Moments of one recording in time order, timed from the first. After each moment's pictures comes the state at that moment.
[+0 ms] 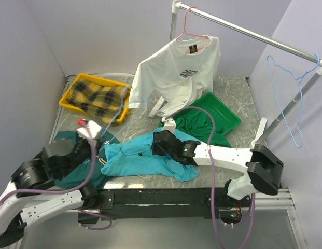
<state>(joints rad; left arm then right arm) -0.95 0.51 1.11 -0.86 -0.38 -0.03 1.08 1.42 0.88 -0.20 0.40 0.81</state>
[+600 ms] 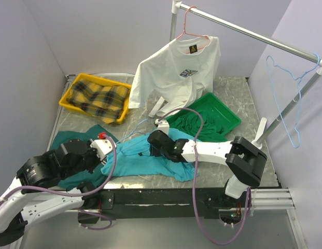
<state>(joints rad) -0.95 0.57 1.09 -1.17 -0.23 0.16 1.05 1.62 0.93 -0.14 0.36 0.79</state>
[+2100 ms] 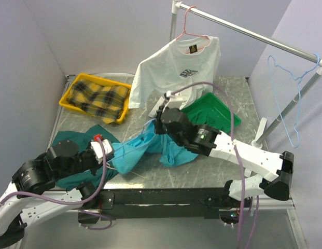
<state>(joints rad) -0.95 0.52 1.08 -1.05 0.01 0.18 1.09 1.32 1.26 -0.41 0.54 0.64</state>
